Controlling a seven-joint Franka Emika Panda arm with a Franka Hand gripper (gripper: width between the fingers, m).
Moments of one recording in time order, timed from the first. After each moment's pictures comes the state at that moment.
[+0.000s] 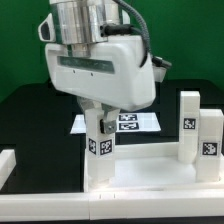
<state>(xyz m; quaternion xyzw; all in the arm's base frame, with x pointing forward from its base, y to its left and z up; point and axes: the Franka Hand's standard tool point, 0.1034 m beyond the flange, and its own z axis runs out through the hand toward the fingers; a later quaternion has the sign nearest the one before) 0.633 -0.045 0.114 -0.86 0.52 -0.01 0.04</state>
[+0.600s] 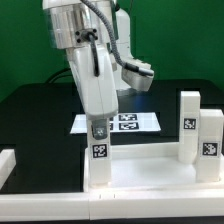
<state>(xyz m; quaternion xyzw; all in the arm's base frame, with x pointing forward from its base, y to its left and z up) 0.633 -0.049 0.110 -0.79 0.61 0.00 0.06</state>
